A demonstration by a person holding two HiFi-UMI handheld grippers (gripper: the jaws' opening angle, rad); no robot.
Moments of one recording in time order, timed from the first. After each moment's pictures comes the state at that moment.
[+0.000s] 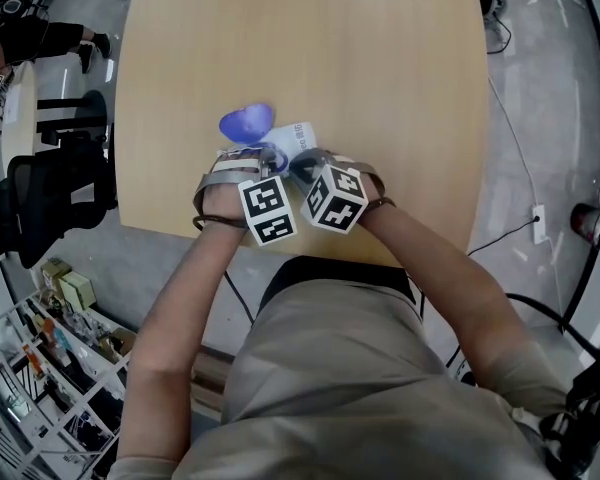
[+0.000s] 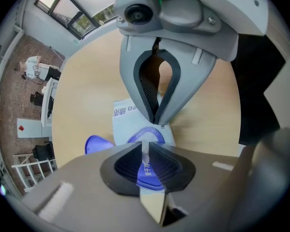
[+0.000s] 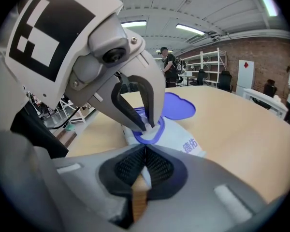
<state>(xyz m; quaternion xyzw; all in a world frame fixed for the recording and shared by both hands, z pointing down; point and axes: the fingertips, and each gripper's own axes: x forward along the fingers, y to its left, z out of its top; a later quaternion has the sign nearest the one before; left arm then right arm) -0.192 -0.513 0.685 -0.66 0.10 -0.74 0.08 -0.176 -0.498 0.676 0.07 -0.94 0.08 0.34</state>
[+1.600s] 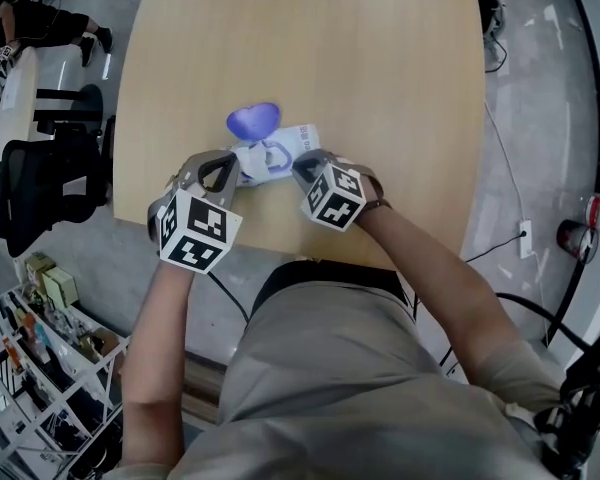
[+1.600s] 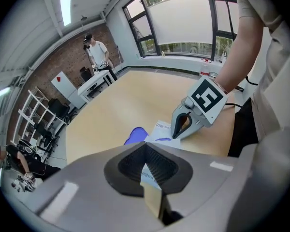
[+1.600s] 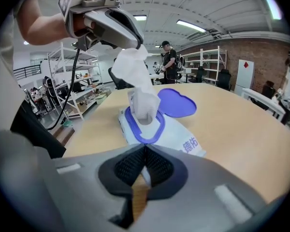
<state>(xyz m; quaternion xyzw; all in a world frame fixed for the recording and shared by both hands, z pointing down) -0.229 -0.520 0.535 -0.76 0.36 -0.54 -0.06 -0.176 -0.494 0.679 0.08 -0.92 0.07 0.37</state>
